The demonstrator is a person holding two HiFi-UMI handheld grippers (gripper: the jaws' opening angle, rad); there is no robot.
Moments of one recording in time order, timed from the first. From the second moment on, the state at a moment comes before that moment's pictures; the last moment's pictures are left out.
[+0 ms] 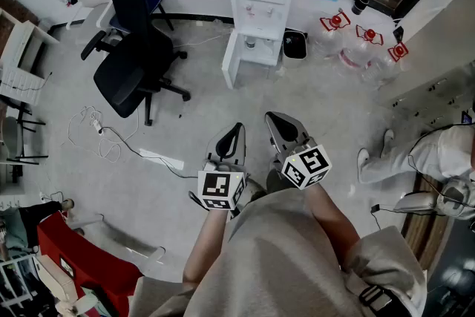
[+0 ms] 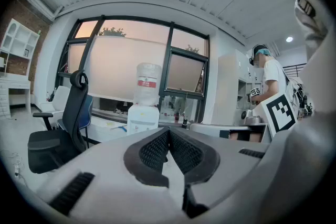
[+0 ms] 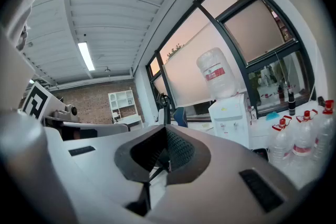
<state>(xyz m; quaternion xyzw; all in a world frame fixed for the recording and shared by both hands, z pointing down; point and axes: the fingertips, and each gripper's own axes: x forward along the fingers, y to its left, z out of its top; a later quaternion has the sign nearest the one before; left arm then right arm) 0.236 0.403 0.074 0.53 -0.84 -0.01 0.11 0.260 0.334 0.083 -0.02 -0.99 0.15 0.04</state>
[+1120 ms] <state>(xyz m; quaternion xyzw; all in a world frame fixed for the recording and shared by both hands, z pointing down) 0.279 0.337 0.084 0.51 -0.85 0.03 0.13 0.318 0.258 0.091 -0.03 -0.98 0.20 0.02</state>
